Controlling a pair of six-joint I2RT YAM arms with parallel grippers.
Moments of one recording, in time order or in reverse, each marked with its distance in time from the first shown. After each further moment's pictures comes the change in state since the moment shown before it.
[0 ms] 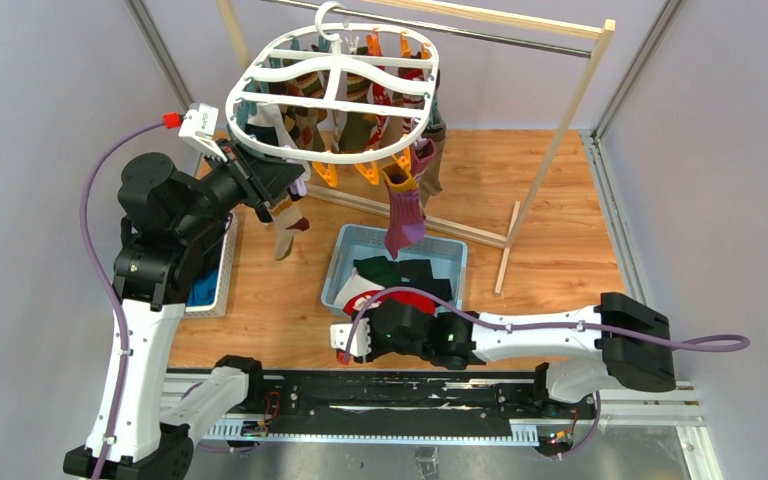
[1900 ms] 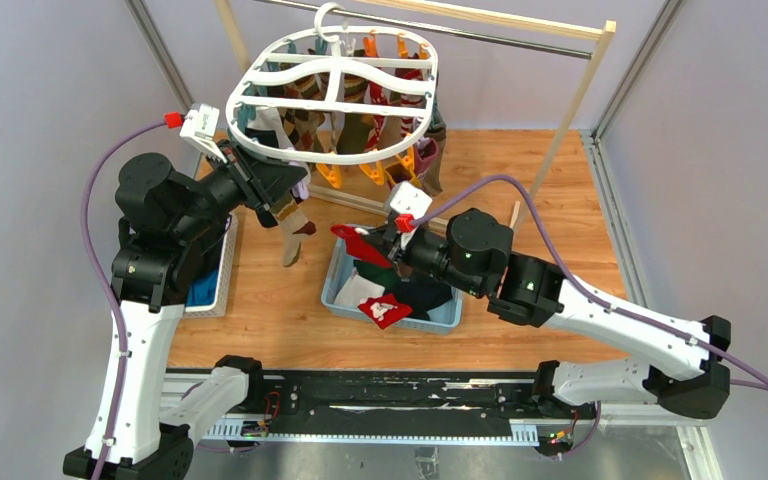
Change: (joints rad) left arm 0.000 -0.001 0.011 -0.006 0.045 -0.012; right arm -0.187 -0.256 0.430 -0.138 0.014 0.431
